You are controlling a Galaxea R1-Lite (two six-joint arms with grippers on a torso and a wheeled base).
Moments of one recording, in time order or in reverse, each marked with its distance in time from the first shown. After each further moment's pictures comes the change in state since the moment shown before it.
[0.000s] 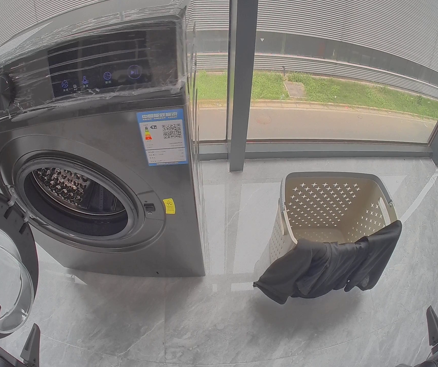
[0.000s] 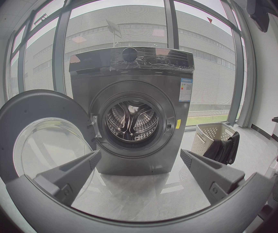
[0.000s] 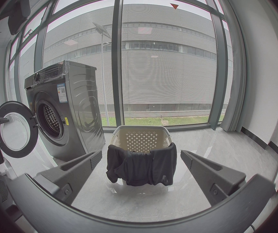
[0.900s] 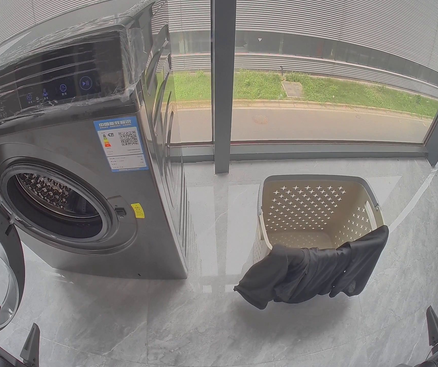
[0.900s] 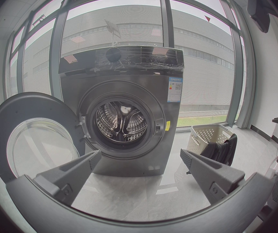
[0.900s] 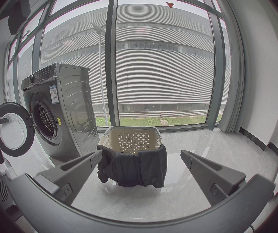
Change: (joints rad) left arm 0.000 0.000 0.000 0.000 0.003 -0.005; right arm 0.000 0.000 0.000 0.000 0.000 0.000
